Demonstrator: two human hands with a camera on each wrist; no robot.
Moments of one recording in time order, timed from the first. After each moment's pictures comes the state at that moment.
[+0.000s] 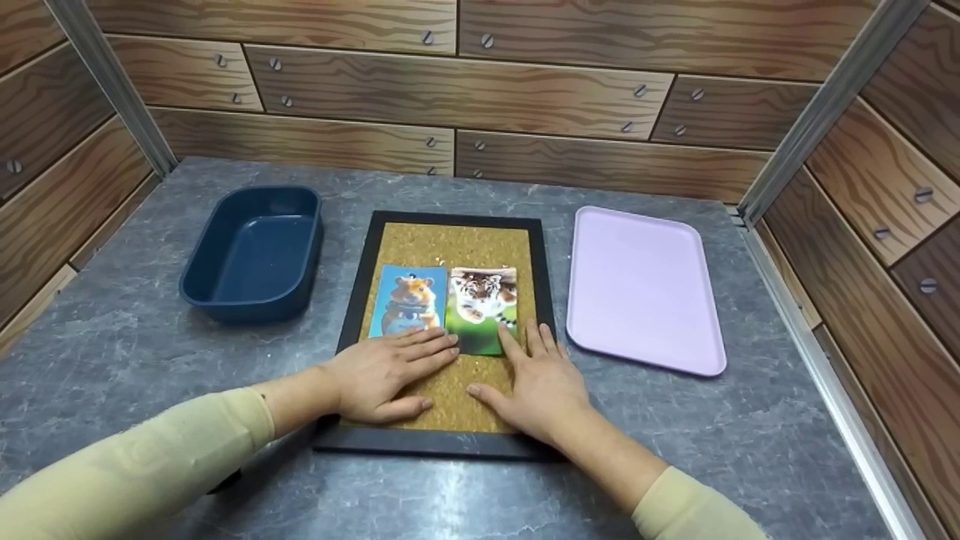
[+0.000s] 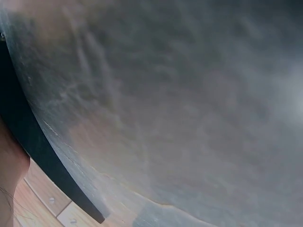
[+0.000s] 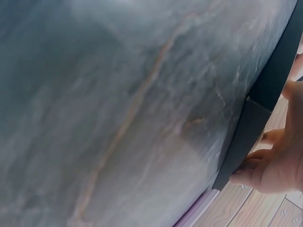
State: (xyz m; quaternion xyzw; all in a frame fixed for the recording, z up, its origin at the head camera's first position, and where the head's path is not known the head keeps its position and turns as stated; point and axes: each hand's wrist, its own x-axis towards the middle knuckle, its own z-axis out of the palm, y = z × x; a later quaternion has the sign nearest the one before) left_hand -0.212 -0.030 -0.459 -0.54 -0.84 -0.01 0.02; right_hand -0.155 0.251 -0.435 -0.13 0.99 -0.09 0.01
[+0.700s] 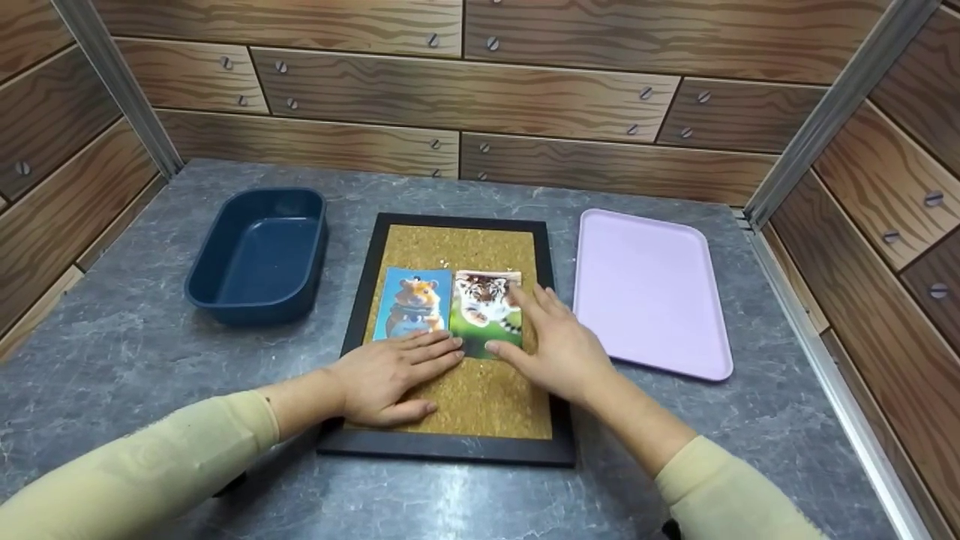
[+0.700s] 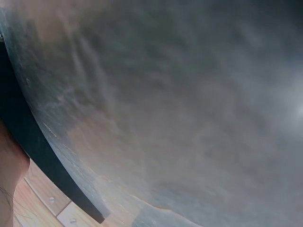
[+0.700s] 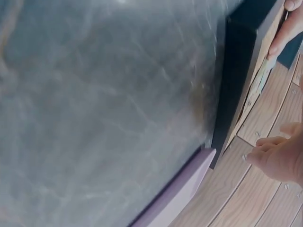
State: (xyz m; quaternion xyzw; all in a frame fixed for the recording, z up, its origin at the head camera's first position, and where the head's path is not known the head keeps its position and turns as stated) left_hand -0.212 -0.031 -0.461 -0.54 -0.84 0.00 0.03; right_hand -0.191 0.272 -0.400 -0.16 0.97 -0.19 -0.01
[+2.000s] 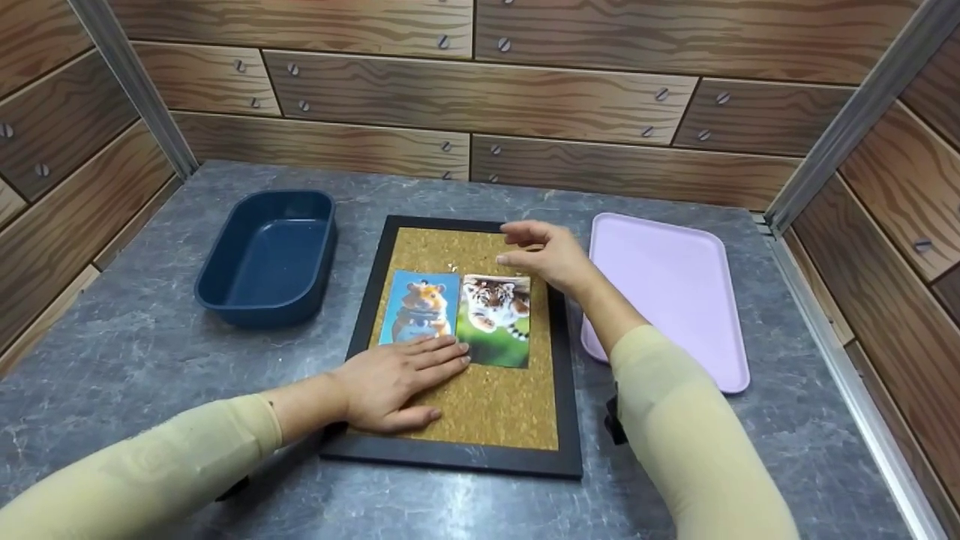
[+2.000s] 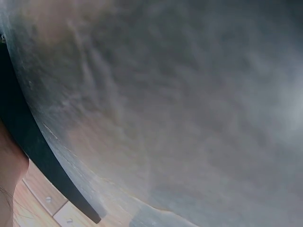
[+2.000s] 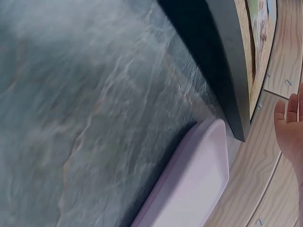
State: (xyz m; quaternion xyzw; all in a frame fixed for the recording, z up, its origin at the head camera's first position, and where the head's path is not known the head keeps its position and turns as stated) left_hand -0.215 -0.031 -0.462 -0.54 -0.84 0.00 0.03; right_hand -0.340 0.275 -0.404 -0.17 0.82 -0.55 0.05
